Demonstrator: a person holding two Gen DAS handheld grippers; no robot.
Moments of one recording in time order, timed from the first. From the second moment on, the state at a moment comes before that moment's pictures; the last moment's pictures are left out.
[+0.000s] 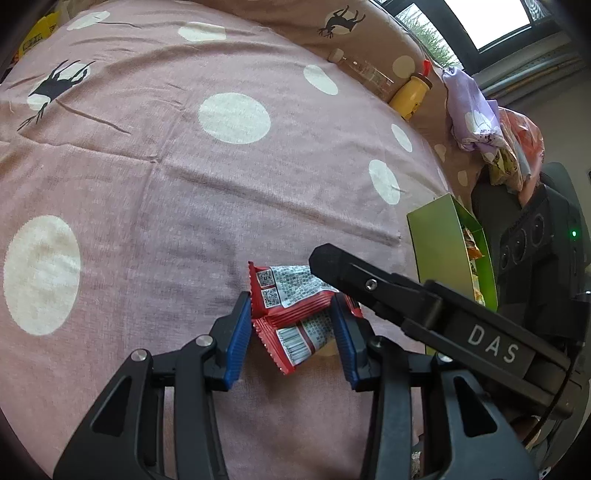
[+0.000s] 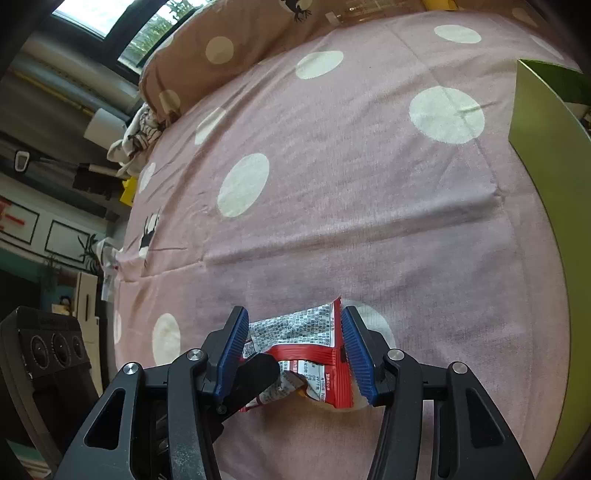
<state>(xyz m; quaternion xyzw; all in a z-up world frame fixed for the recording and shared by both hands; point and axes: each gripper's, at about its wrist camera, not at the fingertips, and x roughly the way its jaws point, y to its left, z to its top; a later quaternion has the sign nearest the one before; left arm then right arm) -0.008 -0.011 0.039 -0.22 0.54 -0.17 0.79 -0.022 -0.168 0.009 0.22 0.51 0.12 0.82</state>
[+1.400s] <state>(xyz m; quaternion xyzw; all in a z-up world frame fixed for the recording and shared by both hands) -0.033 -0.068 0.131 -0.14 0.38 -0.26 0.88 -0.092 -0.204 0.111 0.22 0.34 0.08 0.91</state>
